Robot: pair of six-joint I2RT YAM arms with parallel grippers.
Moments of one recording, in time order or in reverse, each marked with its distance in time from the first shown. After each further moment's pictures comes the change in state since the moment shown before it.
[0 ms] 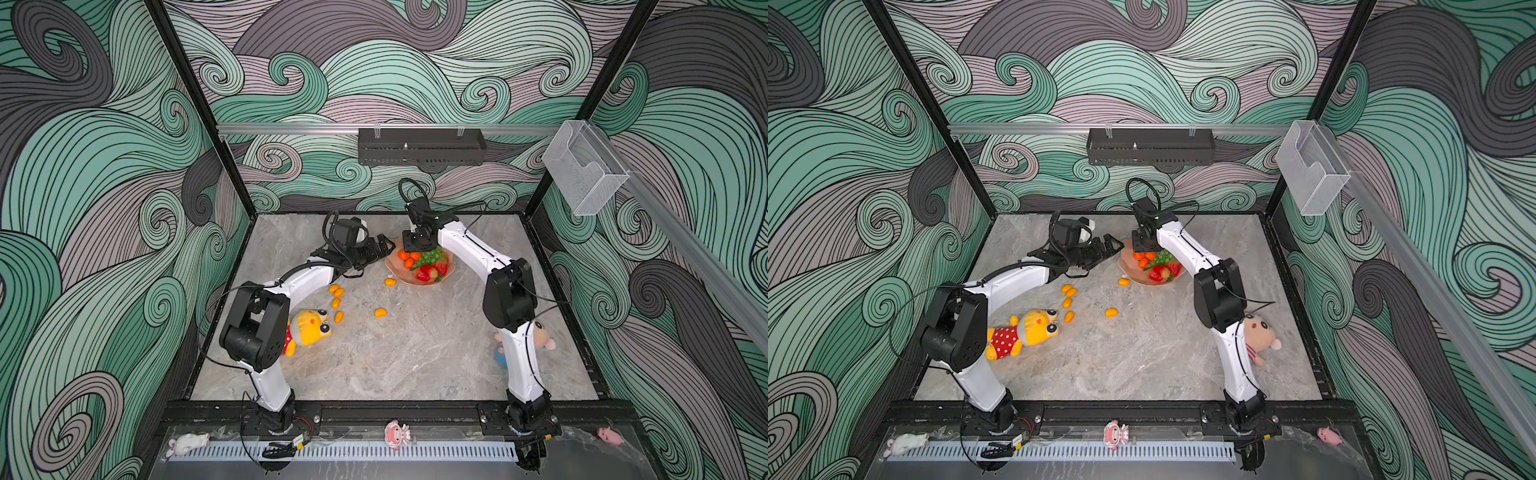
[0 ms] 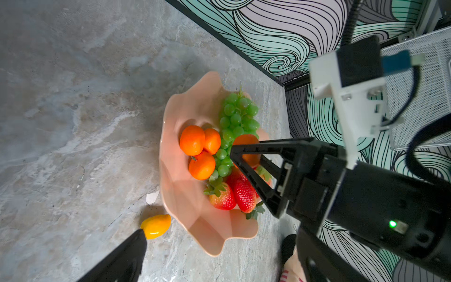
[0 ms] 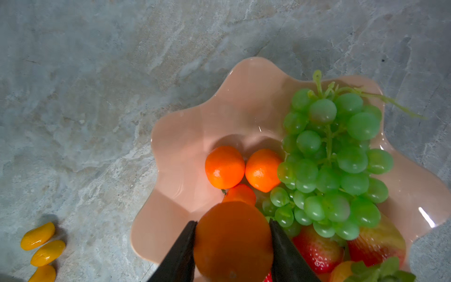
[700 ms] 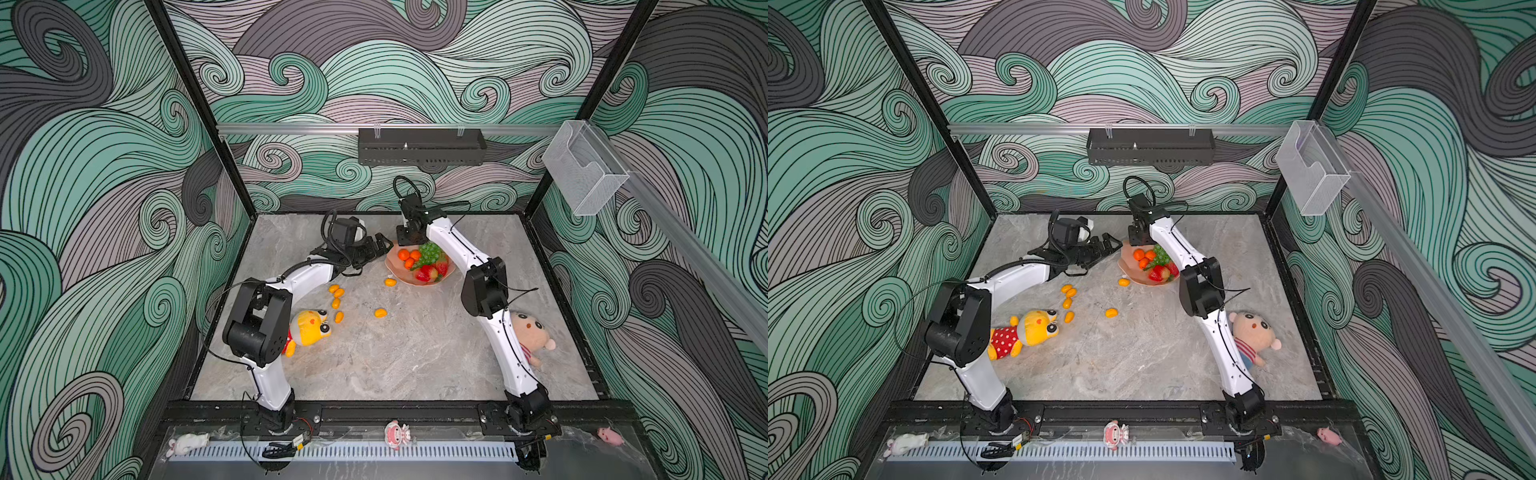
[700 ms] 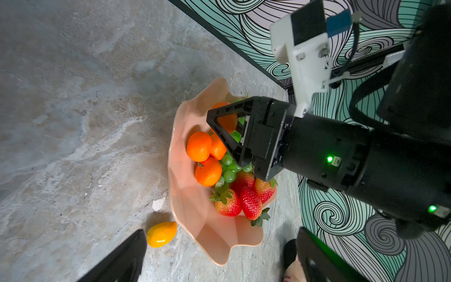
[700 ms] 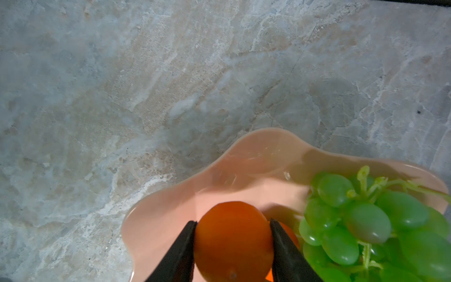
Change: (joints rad) left arm 0.018 0.026 0.006 0.007 0.017 0.000; right arm -0.018 0.309 0.412 -0.109 0.007 -0.057
